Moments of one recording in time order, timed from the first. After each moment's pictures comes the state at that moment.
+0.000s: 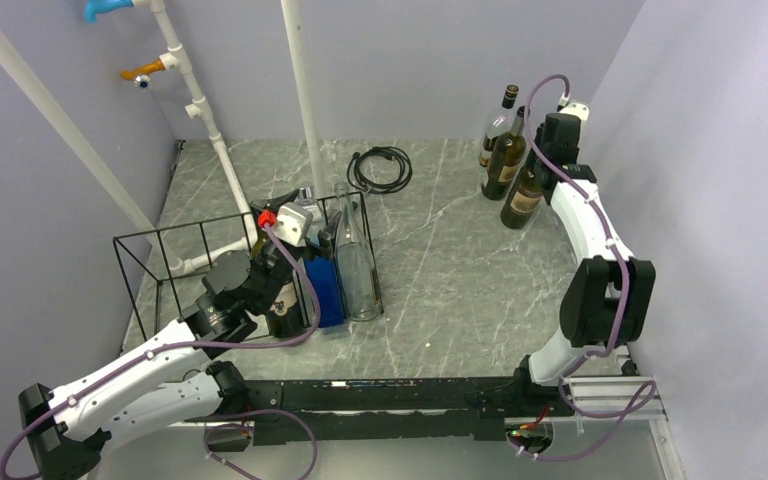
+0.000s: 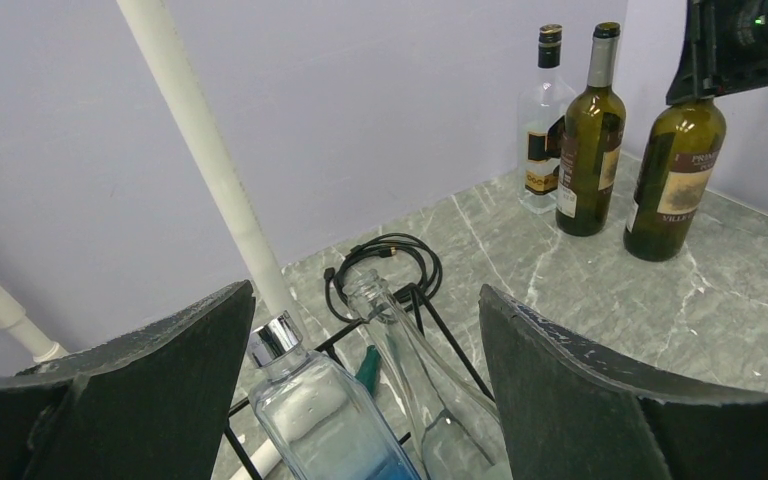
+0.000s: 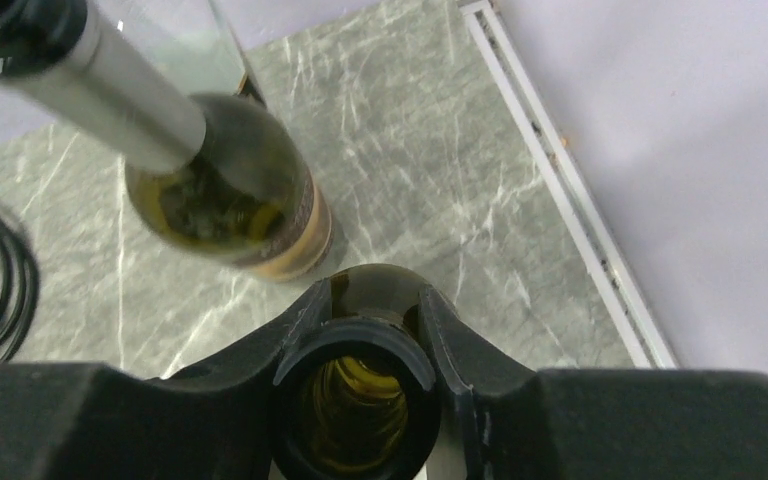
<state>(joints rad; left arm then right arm) -0.90 0.78 0.71 0.31 -0.42 0.25 -0.04 1.64 1.41 -0.27 0.30 0.20</state>
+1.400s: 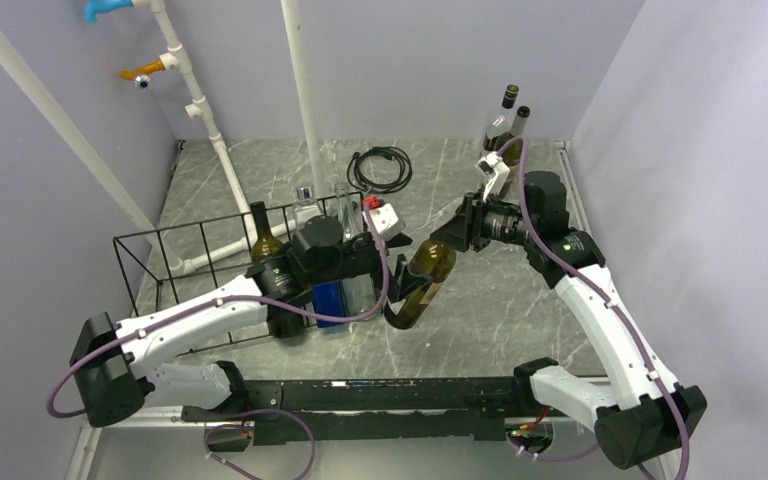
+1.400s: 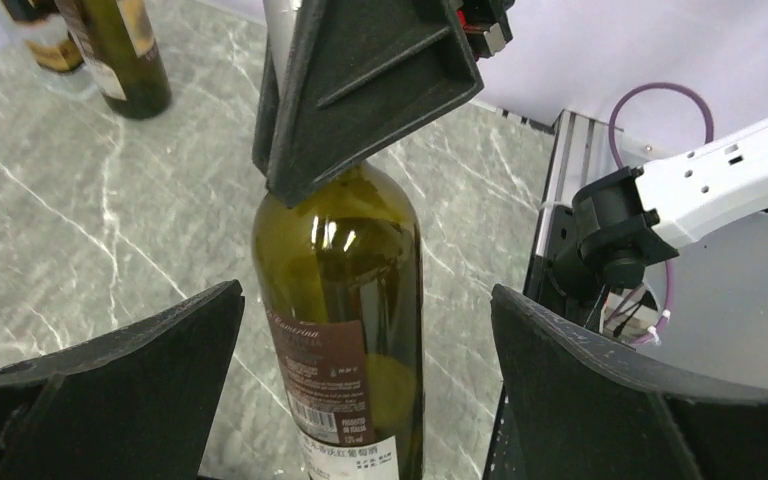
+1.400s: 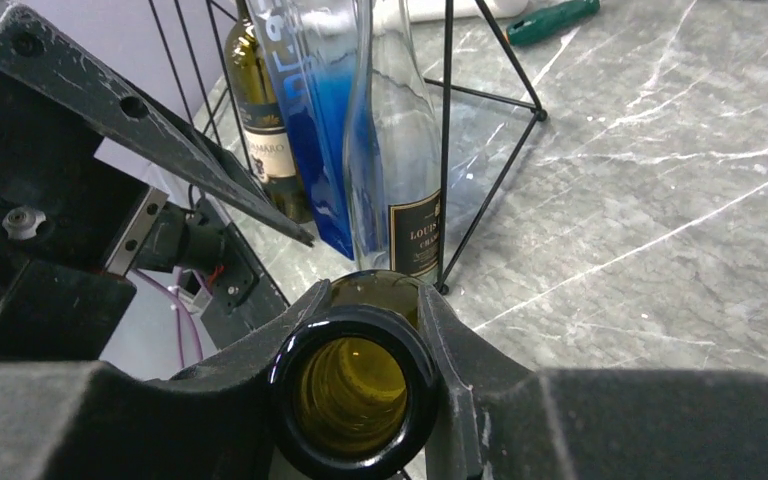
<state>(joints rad) -0.96 1.18 0.95 0.14 0.26 -0.12 0.28 1.02 1.07 -0.49 -0.69 0.29</state>
